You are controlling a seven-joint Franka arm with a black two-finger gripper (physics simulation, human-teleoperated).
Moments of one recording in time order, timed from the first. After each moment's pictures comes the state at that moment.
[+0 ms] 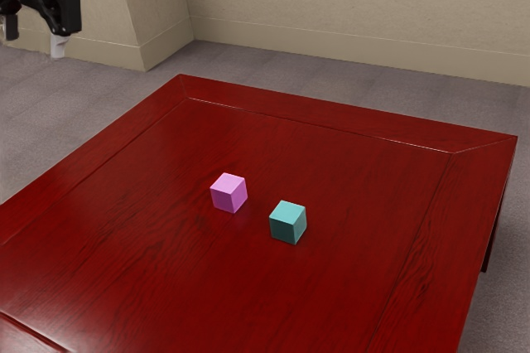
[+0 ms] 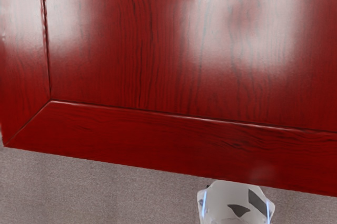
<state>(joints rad) -0.42 0.00 0.40 -1.15 0.25 0.88 0.05</state>
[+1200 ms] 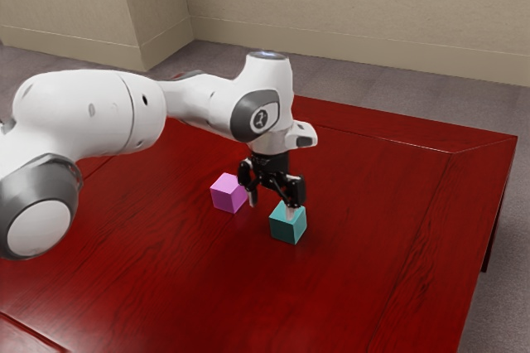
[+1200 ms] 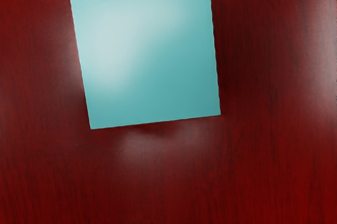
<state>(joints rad) -0.53 0.52 0.32 -1.57 -0.20 1.91 -0.04</state>
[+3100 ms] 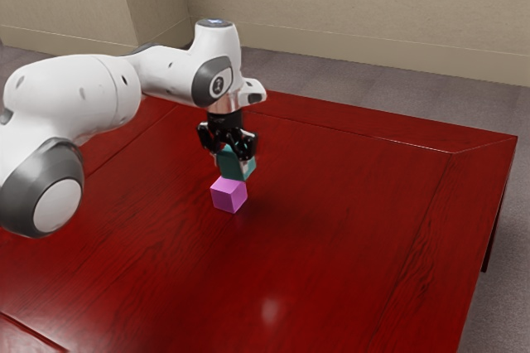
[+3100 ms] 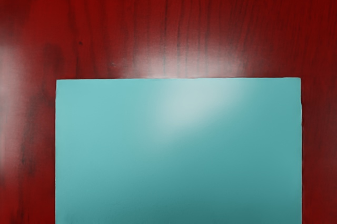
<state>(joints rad) -0.37 0.58 0.41 -1.44 -0.16 1.95 -0.03</state>
